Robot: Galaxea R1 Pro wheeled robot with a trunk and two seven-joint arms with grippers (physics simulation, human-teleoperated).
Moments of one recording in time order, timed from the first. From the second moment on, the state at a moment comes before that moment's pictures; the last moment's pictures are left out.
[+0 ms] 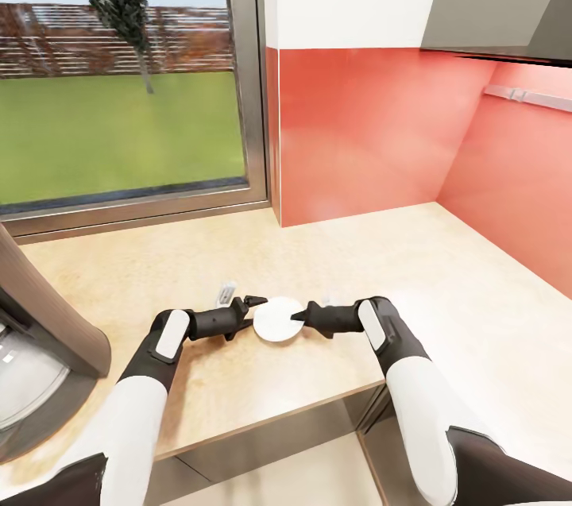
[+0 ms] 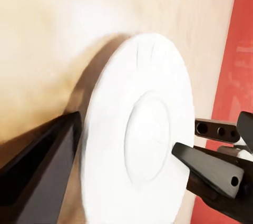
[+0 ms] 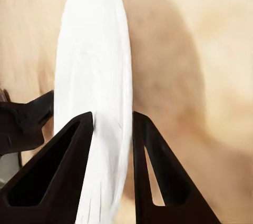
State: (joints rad) left arm -0.82 -0.12 0.34 -0.73 0.56 1.01 -0.29; right arm -0.90 0.17 -0.27 -0.63 -0.18 1.00 0.47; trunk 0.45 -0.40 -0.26
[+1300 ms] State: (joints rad) left arm -0.82 0.01 0.24 -0.75 0.68 1.01 -0.29; right arm -0.90 0.15 -0.28 -1.04 -0.16 1.00 0.53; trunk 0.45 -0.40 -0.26
